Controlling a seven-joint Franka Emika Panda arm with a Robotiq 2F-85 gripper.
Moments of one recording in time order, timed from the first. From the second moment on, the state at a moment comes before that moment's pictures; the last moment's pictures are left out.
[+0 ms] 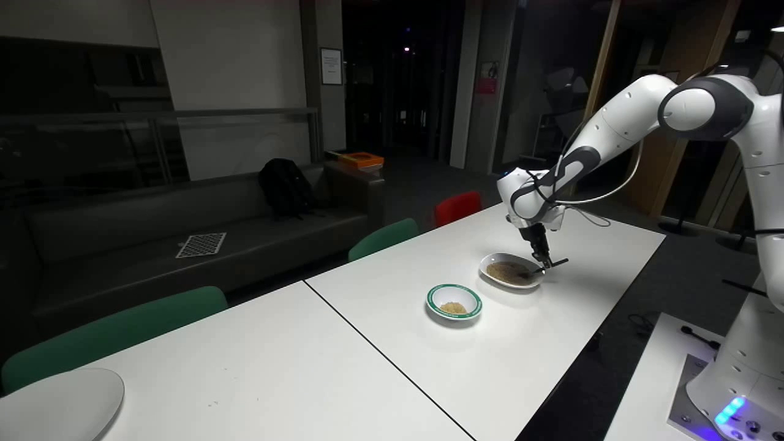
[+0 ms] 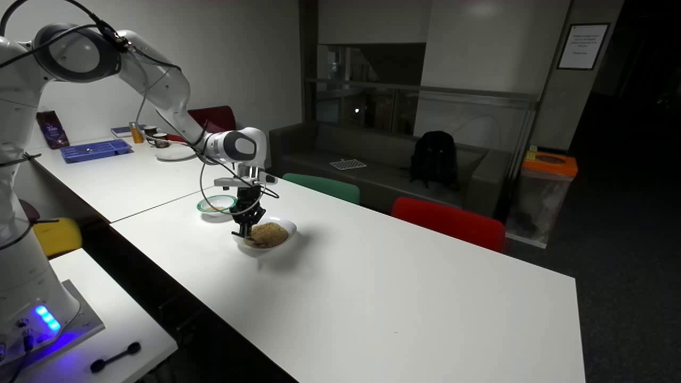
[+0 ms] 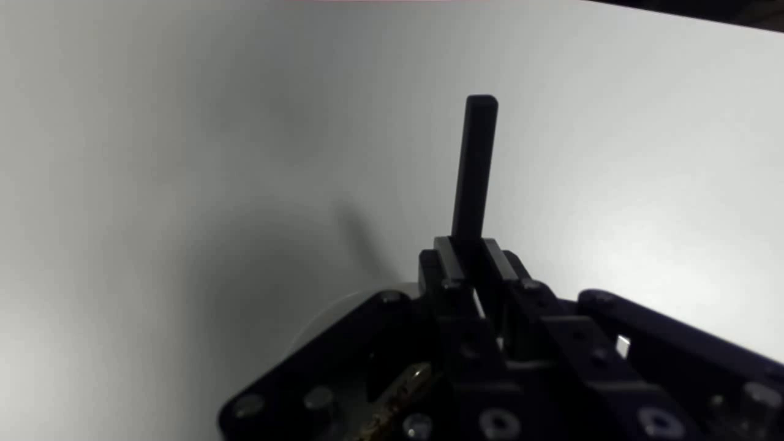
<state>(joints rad) -0.09 0.46 -0.12 -2.00 -0.35 2.04 -0.24</state>
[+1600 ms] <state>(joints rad) -0.13 0.46 -0.09 -2.05 -0.13 2.29 -0.25</state>
